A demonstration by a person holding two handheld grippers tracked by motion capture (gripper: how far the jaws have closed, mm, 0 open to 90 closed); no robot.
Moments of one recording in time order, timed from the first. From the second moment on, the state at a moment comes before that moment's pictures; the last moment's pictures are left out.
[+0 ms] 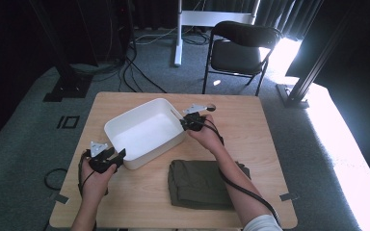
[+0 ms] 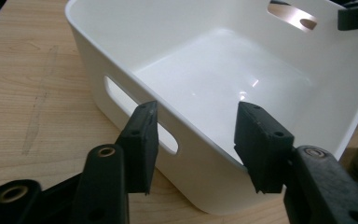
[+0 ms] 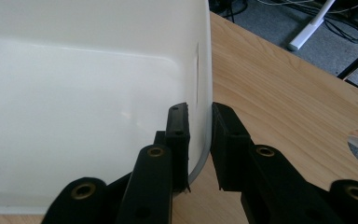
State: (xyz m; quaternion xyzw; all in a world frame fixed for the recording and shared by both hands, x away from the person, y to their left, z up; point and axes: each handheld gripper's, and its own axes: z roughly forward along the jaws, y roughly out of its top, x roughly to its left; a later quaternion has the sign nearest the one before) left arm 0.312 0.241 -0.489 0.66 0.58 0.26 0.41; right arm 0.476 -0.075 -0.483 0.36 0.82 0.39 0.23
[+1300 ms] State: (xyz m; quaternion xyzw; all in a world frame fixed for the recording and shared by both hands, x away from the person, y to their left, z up) left arm 0.341 0.214 -0.491 0.66 0.57 0.24 0.42; right arm 0.456 -0.122 -0.481 0.40 0.80 0.37 0.24
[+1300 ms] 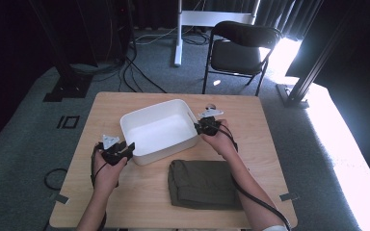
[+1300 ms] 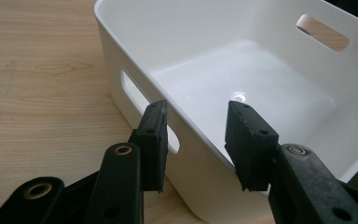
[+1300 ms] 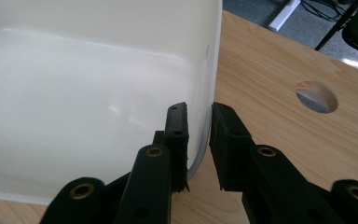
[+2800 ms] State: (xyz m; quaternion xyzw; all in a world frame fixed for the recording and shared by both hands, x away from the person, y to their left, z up) left arm 0.384 0.158 -0.501 0.69 0.54 0.23 0.42; right arm 0.436 -0.187 -0.482 0.46 0.76 0.37 0.26
